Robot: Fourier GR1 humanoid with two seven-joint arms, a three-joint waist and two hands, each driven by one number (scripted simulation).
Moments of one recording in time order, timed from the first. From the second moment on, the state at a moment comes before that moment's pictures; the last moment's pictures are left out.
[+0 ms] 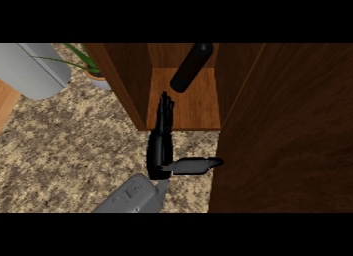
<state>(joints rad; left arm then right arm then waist) -0.44 0.01 -0.70 -1.12 0.70 0.70 -0.72 -0.07 -0.04 0.07 -2.46 -0.11 0.13 0.64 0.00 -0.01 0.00</state>
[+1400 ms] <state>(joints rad) 0.13 0.45 -0.80 -1.95 0.54 0.65 -0.60 0.00 -0.07 0.12 -2.46 -0.16 0.26 0.65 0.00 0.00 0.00</state>
